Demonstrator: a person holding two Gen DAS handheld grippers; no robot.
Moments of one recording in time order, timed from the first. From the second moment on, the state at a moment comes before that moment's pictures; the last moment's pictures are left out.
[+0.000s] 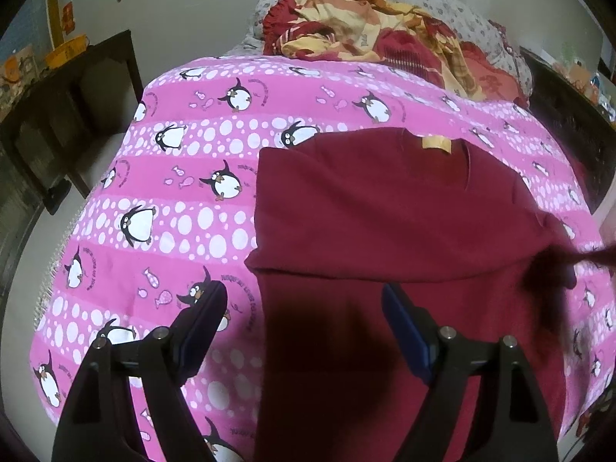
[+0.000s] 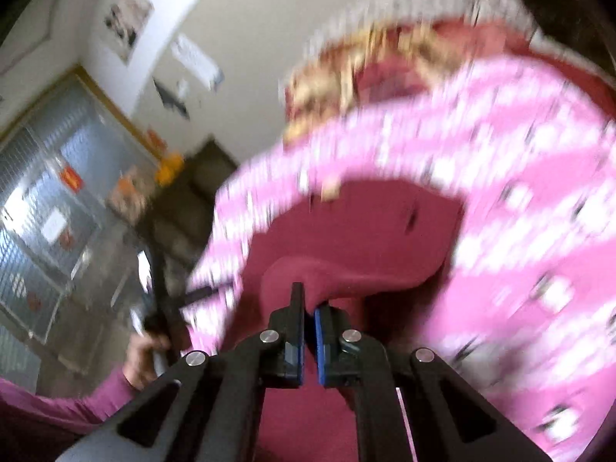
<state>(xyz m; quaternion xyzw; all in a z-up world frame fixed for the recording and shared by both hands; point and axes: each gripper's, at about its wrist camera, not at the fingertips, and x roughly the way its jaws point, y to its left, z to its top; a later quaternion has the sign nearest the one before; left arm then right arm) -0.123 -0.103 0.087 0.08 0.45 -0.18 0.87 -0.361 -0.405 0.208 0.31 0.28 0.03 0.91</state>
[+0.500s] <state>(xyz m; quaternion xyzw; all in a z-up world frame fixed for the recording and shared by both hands) -0.105 -0.069 0.103 0.06 0.43 -0.17 0.88 -0.173 -0.347 0.196 0.18 0.46 0.17 0.85</state>
